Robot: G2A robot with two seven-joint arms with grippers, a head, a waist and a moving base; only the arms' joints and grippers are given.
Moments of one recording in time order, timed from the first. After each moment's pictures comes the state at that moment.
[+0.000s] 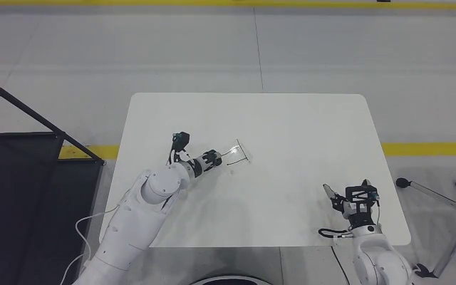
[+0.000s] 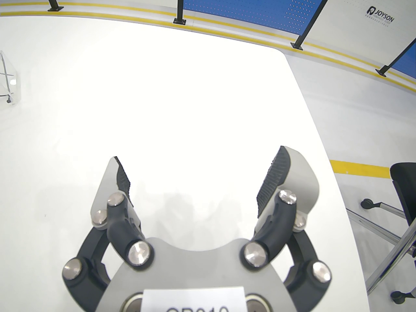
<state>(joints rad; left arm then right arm) 1.07 -1.26 -1.15 -1.48 0.16 0.33 -0.54 -1.73 -1.15 1.60 -1.80 -1.33 0.00 0.00</state>
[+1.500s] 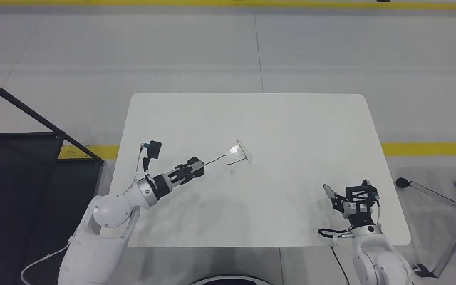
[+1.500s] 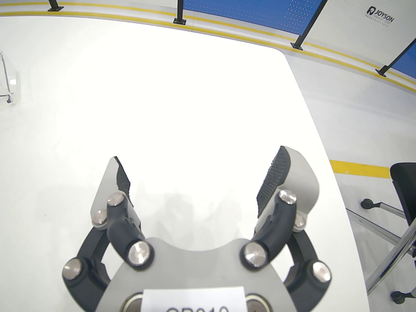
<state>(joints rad) 1.40 -1.18 -1.49 -1.74 -0.02 -0.12 -0.76 -1.73 -1.15 1.60 -1.80 -1.32 -0.01 0.01</state>
